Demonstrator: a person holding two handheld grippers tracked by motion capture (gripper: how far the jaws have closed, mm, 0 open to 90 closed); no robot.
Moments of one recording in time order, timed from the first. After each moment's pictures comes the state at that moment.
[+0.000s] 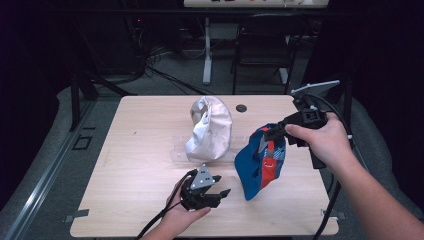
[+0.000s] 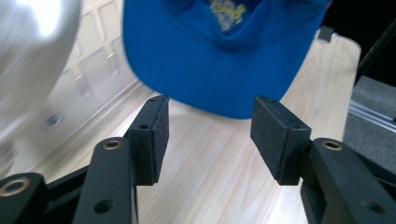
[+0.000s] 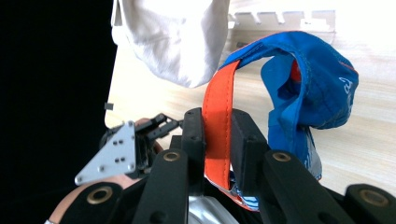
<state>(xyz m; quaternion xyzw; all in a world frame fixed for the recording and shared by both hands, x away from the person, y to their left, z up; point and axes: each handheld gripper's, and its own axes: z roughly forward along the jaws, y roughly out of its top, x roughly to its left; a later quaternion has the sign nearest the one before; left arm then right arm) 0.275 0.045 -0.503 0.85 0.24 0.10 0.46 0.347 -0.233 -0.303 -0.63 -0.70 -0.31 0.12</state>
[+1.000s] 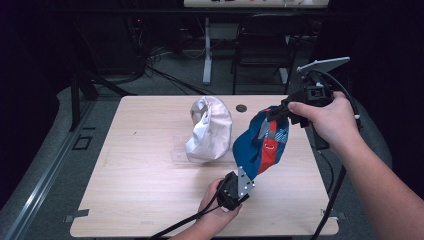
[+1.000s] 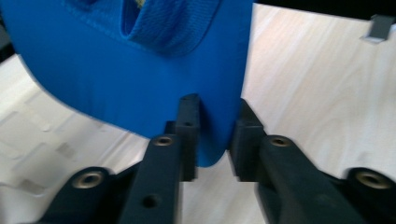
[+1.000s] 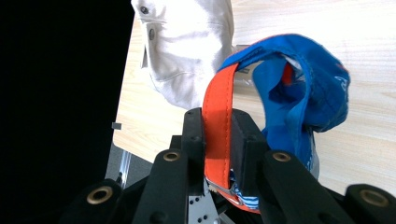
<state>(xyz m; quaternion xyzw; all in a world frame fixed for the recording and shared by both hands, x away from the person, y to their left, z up) 0.269 -0.038 -0.503 0.86 0.22 0.22 0.40 0.360 -0.232 -0.260 -0.64 -0.69 -0.32 0.10</state>
